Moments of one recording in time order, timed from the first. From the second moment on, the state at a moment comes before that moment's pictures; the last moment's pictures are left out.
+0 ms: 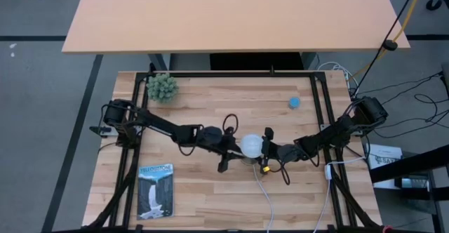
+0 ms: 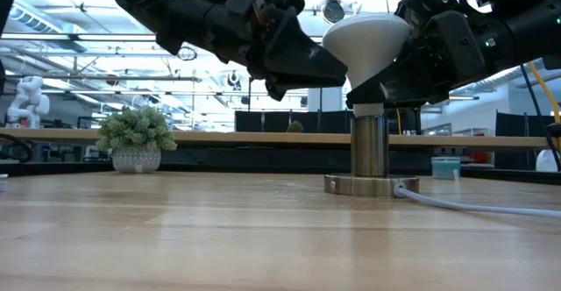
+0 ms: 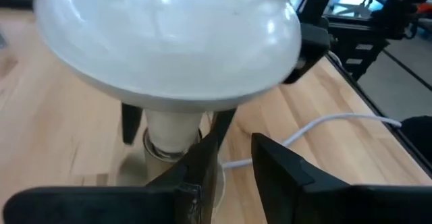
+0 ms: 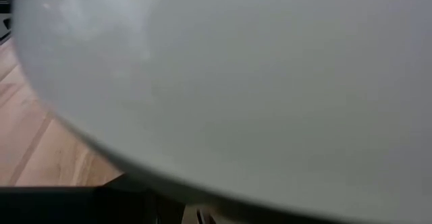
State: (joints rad) left arm -0.11 1.81 0.93 0.50 0.14 -0.10; right arm 0.37 1.57 0.46 0.76 0.55 0.17
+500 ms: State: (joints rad) left arm -0.10 1.88 0.93 0.62 0.21 -0.12; right arm 0.37 1.57 0.46 0.76 0.55 0.17
